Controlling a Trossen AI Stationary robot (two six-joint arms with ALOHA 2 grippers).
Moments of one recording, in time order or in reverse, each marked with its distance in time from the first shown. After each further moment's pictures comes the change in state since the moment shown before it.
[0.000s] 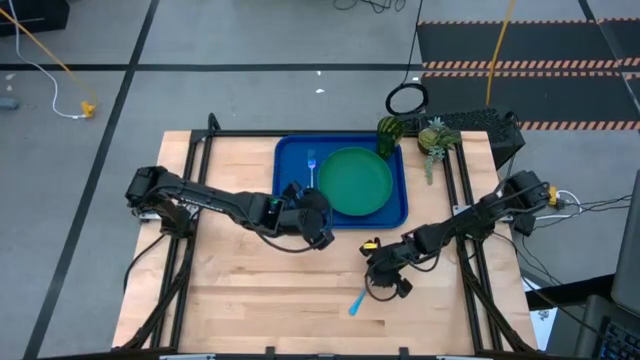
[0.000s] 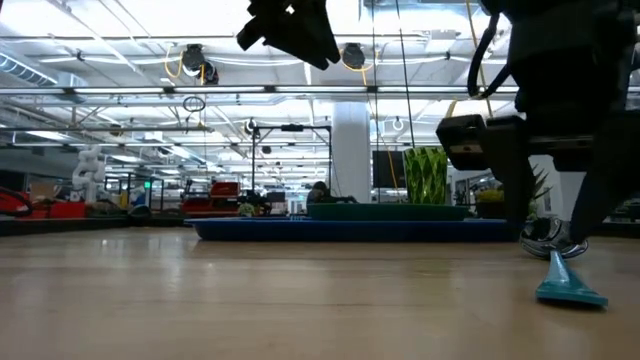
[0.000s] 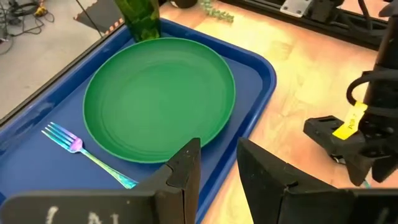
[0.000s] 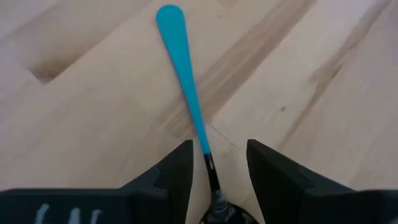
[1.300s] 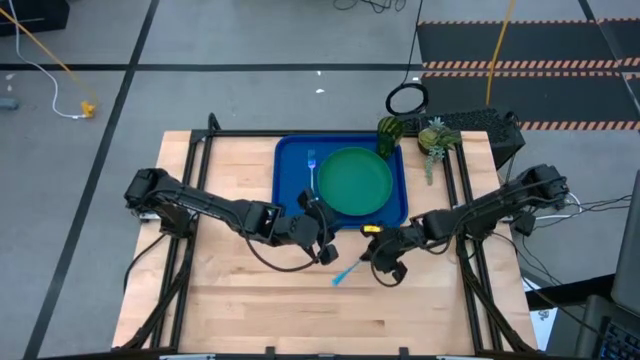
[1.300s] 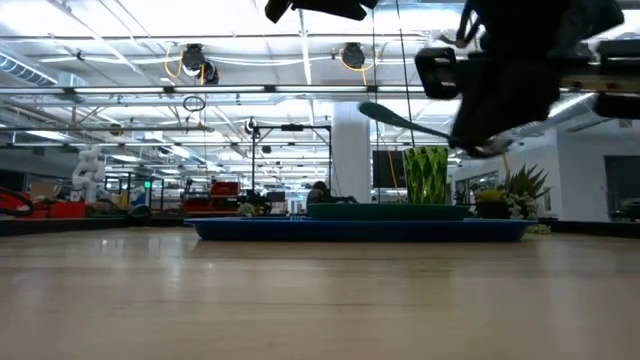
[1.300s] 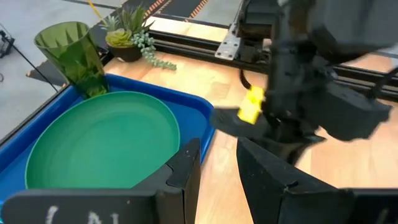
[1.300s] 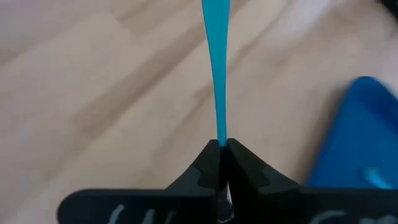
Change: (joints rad) left arm -0.061 0.001 0.000 0.253 0.051 0.200; right arm -0.087 -0.198 0.066 -0.151 0.160 -0.183
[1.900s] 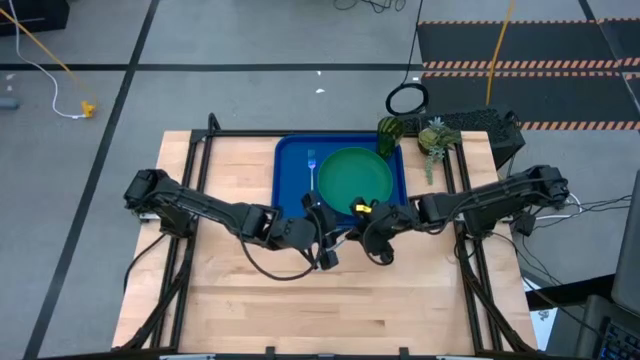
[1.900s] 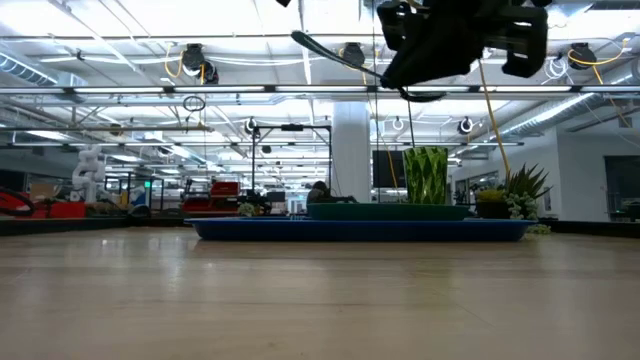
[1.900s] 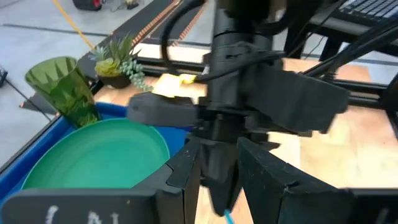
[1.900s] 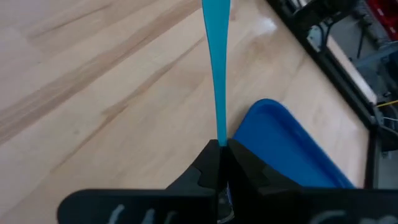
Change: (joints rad) left arm -0.025 0.000 0.000 0.101 -0.001 0.108; right arm -0.136 -0.006 0.198 -0.095 0.009 -0.187
